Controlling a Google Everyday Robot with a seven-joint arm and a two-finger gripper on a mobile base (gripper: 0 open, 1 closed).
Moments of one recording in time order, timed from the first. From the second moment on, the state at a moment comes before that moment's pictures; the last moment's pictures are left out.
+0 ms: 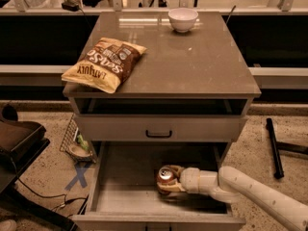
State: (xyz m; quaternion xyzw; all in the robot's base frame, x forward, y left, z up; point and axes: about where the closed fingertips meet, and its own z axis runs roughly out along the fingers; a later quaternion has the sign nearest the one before) arm 0.522 -0.048 0.420 -0.50 0.61 0.36 0.50
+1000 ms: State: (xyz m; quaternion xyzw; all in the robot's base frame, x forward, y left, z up) arm 0.523 -0.052 0.499 -0.50 0.61 0.37 0.49
